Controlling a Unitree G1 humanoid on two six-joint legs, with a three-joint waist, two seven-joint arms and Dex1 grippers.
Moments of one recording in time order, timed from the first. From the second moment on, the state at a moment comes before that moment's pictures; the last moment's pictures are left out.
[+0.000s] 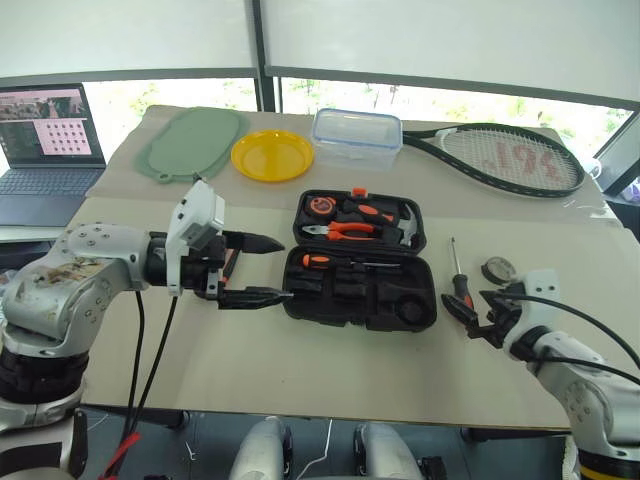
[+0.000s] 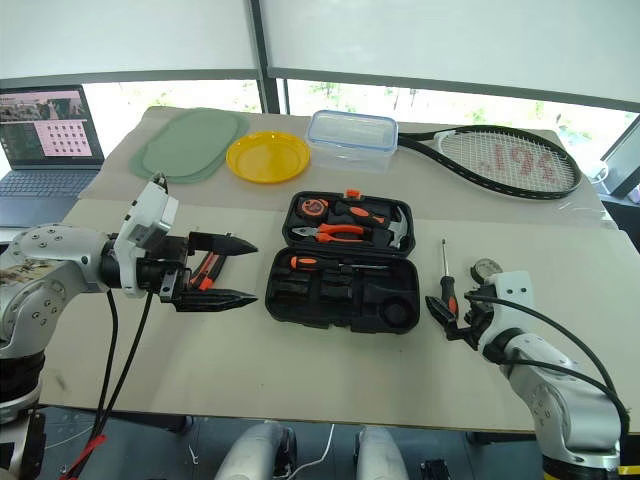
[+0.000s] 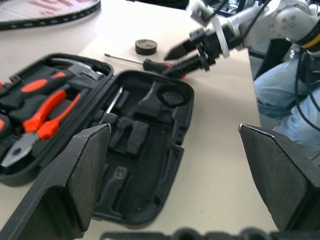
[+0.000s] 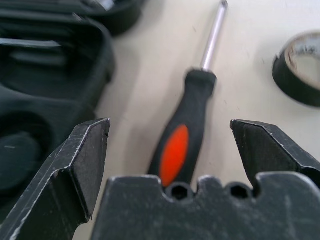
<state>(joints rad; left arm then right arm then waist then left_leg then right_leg) -0.50 0.83 0.10 -0.39 -0.67 0.81 -1.15 0.01 -0.51 -0.26 -0.35 0.49 0.83 0.26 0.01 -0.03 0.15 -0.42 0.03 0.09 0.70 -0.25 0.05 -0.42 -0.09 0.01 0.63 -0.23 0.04</state>
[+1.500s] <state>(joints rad) -0.36 0.94 0.13 -0.41 -0.69 0.74 -1.12 -0.72 -0.70 0.30 0.37 0.10 -0.02 1.26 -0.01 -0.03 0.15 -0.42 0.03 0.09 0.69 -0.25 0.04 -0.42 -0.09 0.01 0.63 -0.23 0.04</state>
